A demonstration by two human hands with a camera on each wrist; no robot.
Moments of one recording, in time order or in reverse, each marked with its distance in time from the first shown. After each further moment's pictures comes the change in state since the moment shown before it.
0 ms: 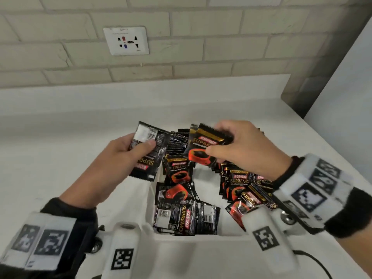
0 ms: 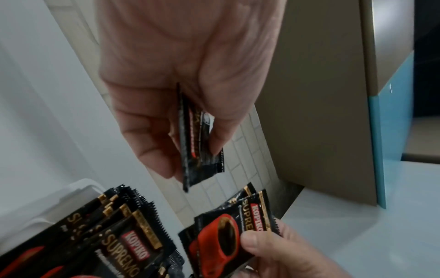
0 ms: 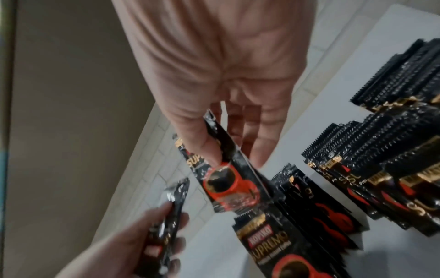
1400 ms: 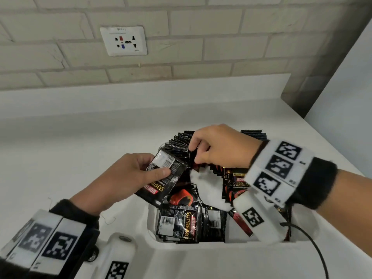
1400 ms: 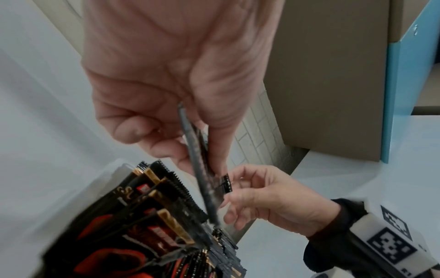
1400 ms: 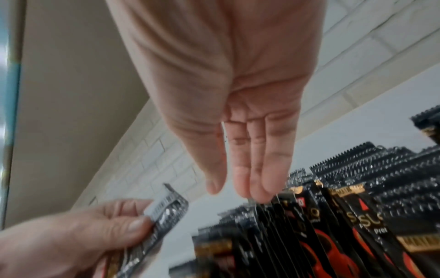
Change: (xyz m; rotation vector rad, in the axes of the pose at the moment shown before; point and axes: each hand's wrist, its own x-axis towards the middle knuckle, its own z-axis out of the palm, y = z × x) left_hand 0.011 -0.013 -0.003 0.272 -0.192 -0.157; right_hand 0.044 0.005 0.017 -0.358 -0.265 -0.004
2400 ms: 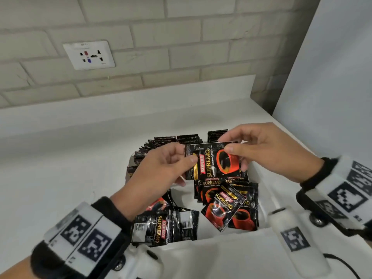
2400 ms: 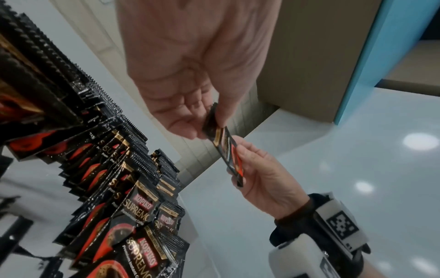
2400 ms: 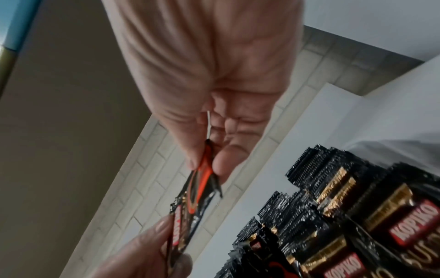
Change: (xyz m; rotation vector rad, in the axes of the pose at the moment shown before) left_hand 0.005 0.052 0.089 -0.126 -0.048 0.193; right_hand -0.099 0.060 -0.034 0.649 0.349 -0.011
